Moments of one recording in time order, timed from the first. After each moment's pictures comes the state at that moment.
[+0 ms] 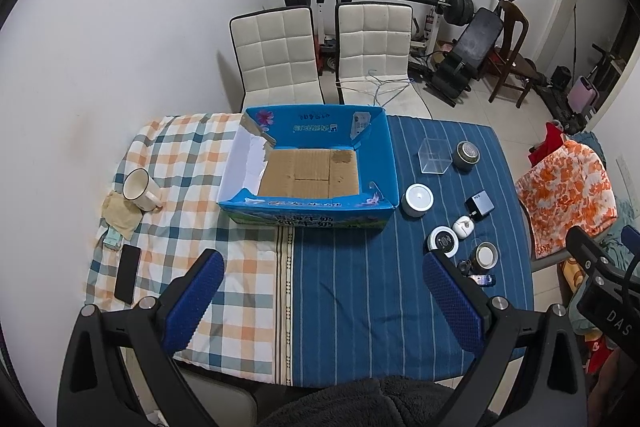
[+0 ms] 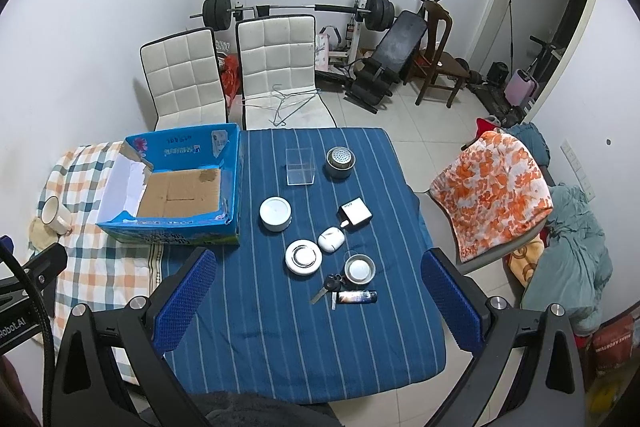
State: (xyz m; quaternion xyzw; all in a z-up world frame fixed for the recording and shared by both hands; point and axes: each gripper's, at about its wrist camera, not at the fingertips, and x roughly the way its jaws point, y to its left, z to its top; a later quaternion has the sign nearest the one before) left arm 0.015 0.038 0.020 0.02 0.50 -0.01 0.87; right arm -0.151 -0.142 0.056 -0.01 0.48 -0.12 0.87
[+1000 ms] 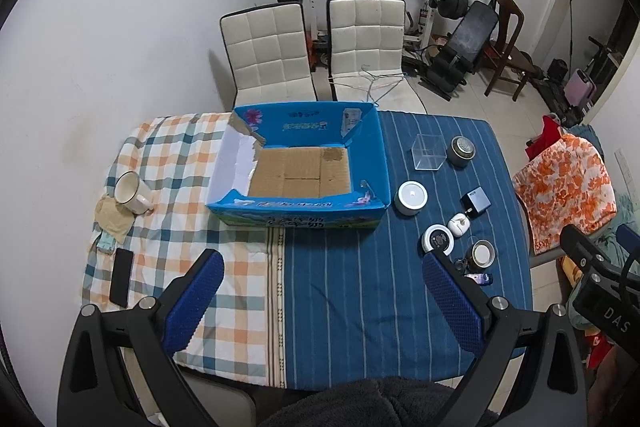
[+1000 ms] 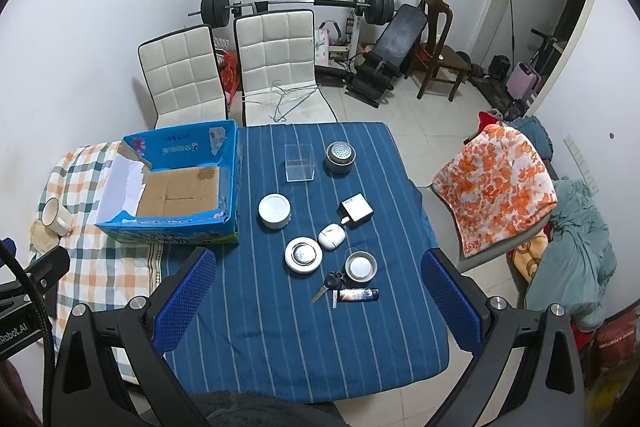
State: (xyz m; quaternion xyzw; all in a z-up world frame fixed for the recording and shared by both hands) left arm 0.030 0.019 0.012 0.03 0.51 -0.02 0.86; right arm -0.139 -0.148 0.050 0.00 0.49 -0.12 0.87
